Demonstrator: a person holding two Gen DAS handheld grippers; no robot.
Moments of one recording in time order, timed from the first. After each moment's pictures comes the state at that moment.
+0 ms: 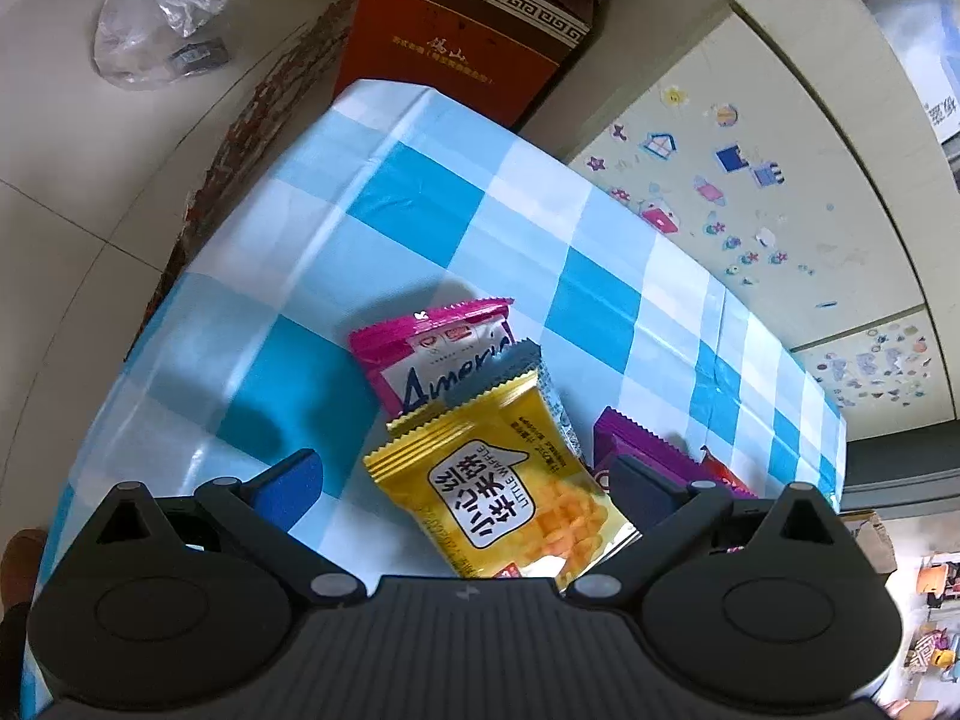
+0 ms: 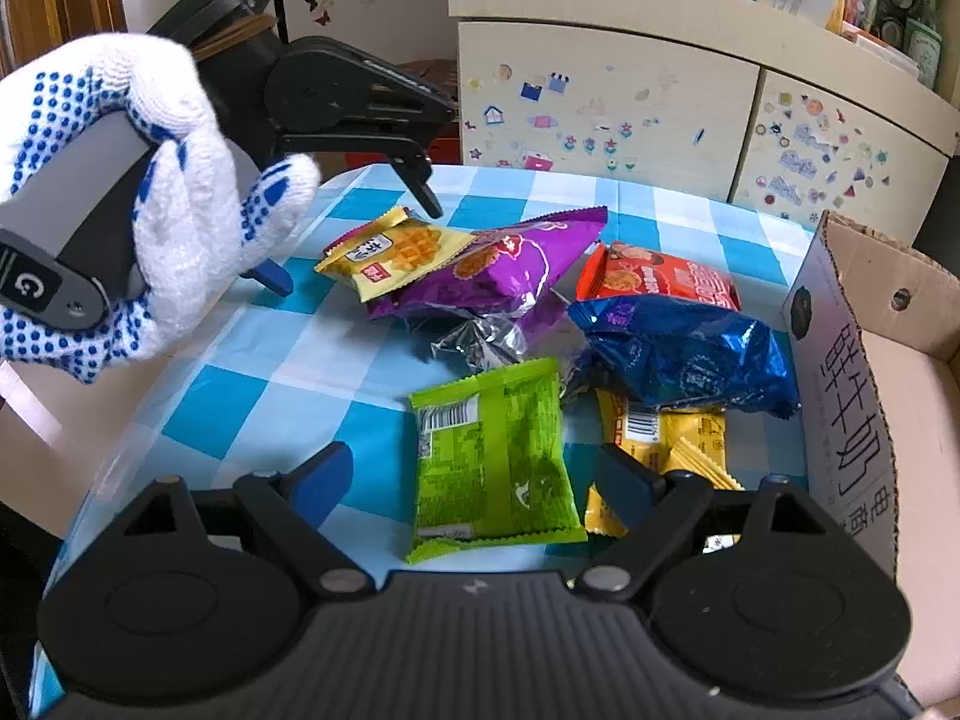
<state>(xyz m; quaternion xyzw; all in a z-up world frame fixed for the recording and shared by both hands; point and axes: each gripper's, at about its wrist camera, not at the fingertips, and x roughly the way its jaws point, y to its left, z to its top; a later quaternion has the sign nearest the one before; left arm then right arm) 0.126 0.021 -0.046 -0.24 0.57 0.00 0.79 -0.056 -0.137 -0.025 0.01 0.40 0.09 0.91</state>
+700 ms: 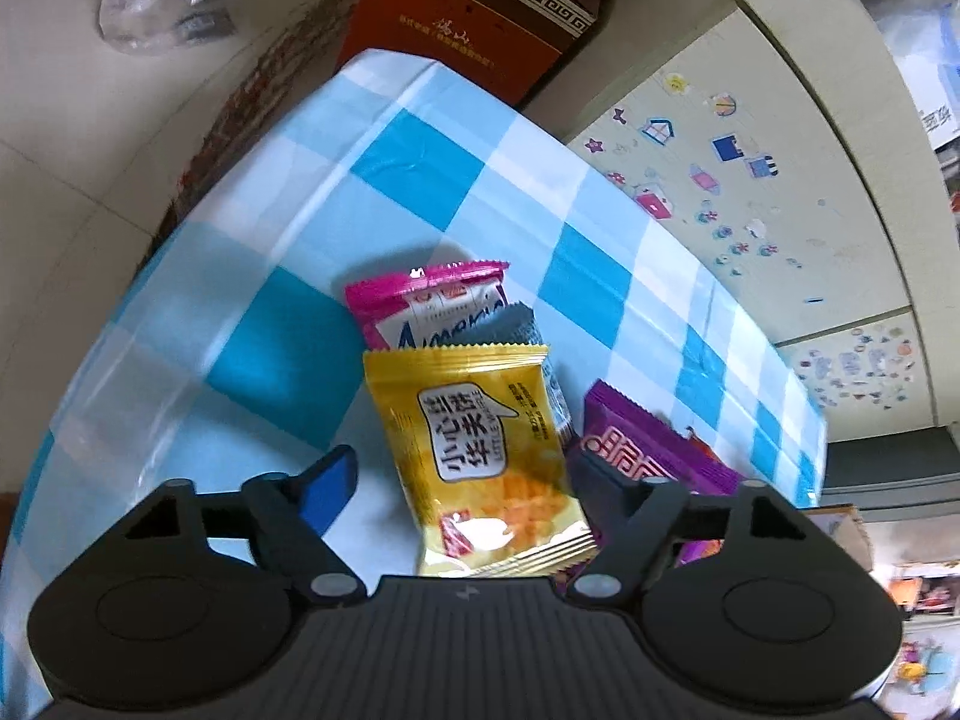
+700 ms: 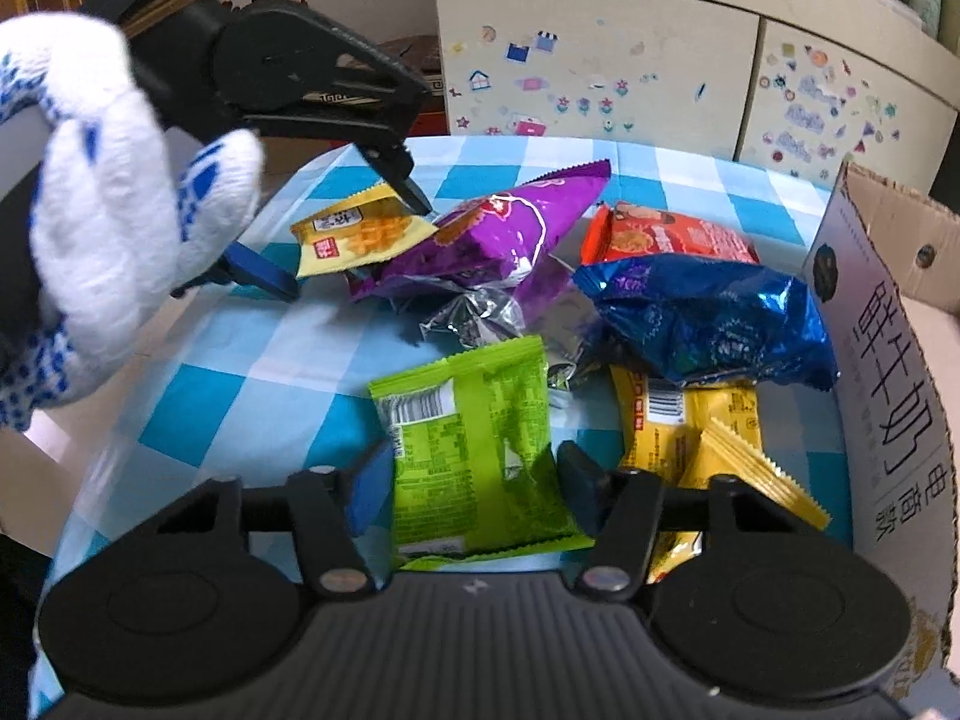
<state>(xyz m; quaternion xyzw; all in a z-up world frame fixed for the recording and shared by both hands) 0.113 0.026 -0.048 -0.28 0.57 -0.01 0.77 -0.042 -0.139 -0.042 0.04 0.42 0.09 0.90</state>
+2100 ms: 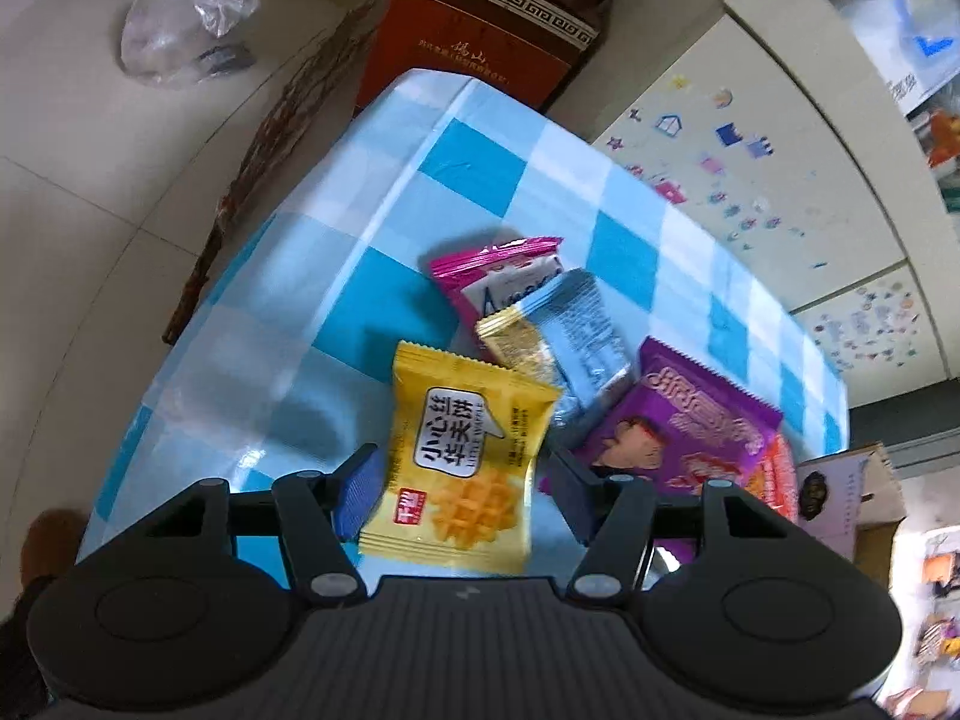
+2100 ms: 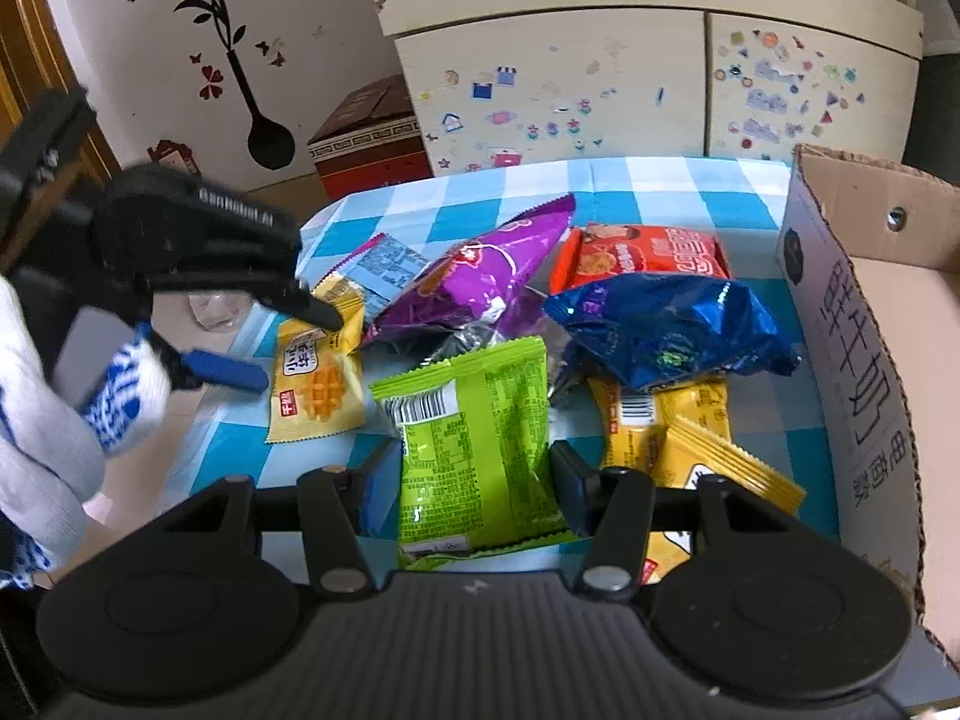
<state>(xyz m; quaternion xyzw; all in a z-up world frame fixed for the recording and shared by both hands) 0.072 0.044 -0.042 -0.23 0.55 -0.01 0.80 -0.052 -0.161 -0.020 0.11 0.41 0.08 0.90</state>
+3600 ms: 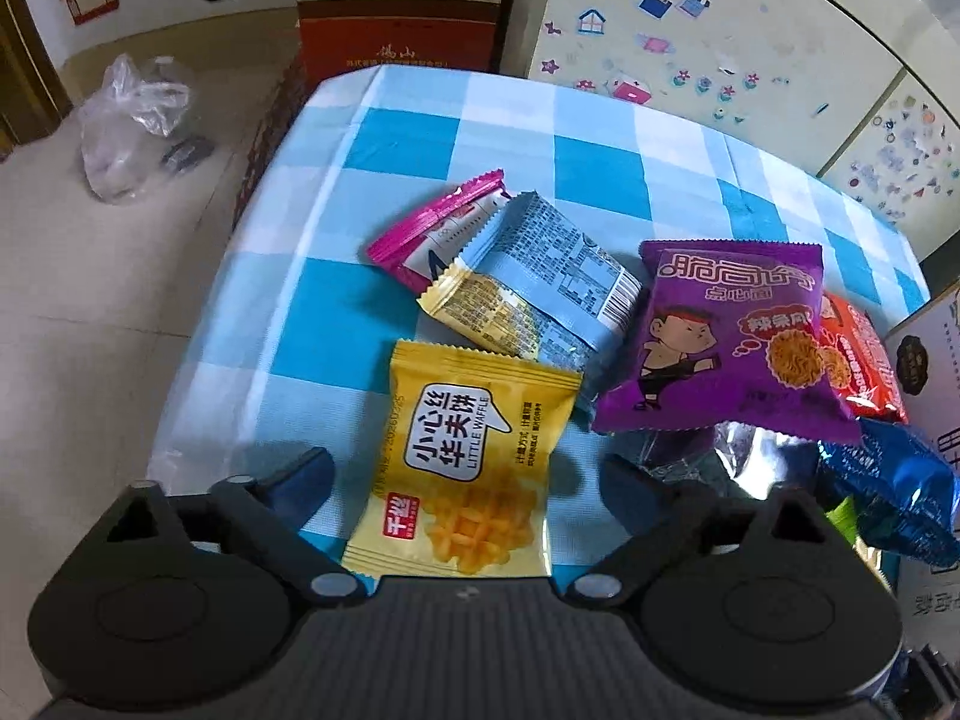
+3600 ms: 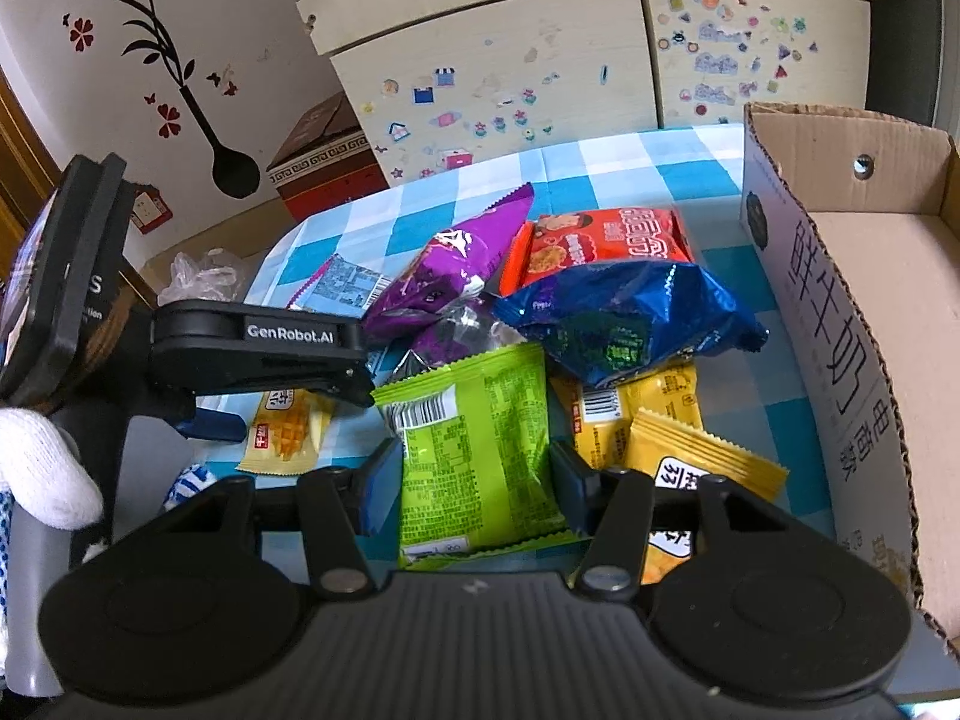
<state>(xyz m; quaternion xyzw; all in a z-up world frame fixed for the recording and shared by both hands) 0.072 -0.009 -0.060 -0.04 0.55 -0.02 0.83 -0.046 -0.177 -0.024 0.17 0.42 0.05 0.89</state>
